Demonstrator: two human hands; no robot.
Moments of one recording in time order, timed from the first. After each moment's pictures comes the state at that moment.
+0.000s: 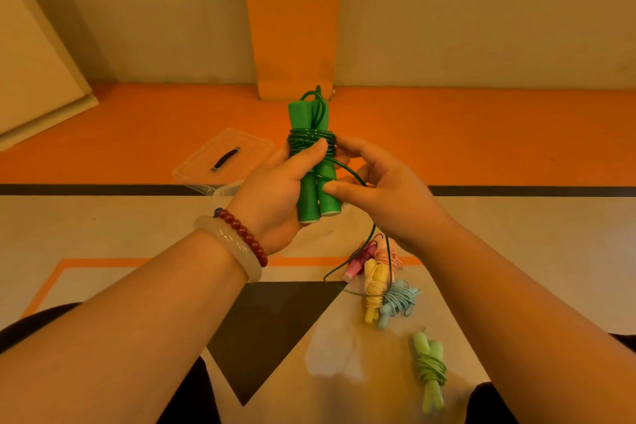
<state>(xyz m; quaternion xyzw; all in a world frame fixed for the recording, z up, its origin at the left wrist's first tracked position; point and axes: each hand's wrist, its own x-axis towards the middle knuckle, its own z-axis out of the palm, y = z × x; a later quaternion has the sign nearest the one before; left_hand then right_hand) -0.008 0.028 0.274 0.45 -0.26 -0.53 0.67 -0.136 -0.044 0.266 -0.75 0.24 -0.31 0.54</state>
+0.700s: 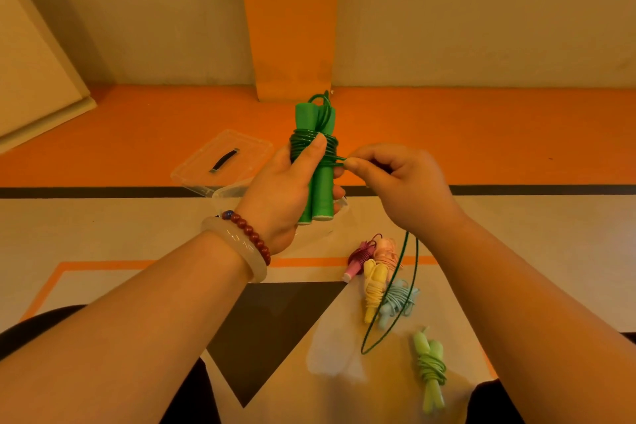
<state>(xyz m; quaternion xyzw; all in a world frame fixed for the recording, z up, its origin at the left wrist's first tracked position) -0.018 0.027 0.278 0.53 -0.31 -0.46 0.65 -0.147 -0.058 0.270 -0.82 0.25 -0.36 0.36</state>
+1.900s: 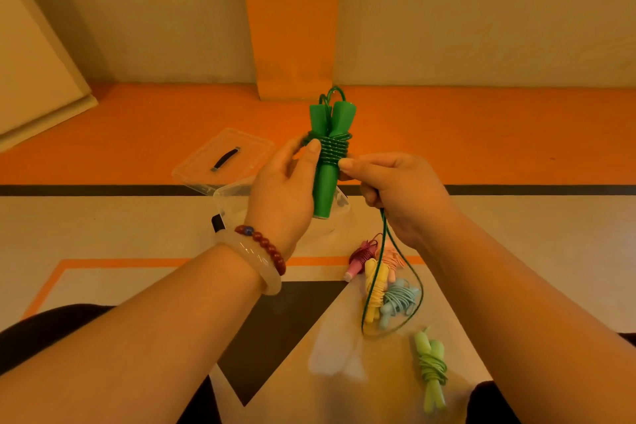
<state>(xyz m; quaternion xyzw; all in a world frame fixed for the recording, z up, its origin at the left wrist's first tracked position) -0.016 0.024 0.257 0.63 -0.34 -0.26 0.64 -0.135 -0.048 0.270 -0.60 0.34 -0.33 0.64</state>
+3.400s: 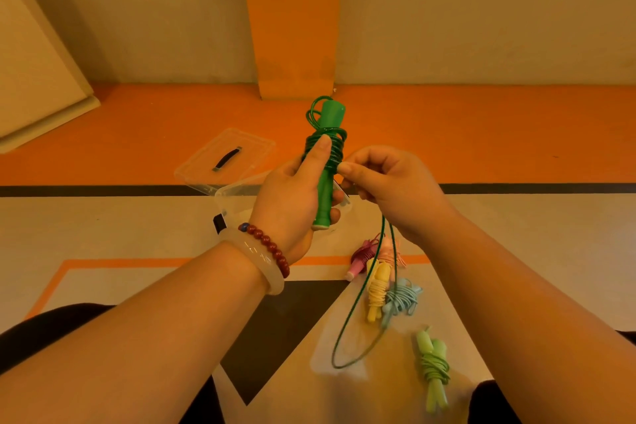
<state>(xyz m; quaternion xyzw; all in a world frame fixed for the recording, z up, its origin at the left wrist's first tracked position) -0.028 0.026 0.267 0.53 -0.24 -0.45 0.67 -0.136 -0.053 0.267 -0.72 0.27 -0.32 0.55</state>
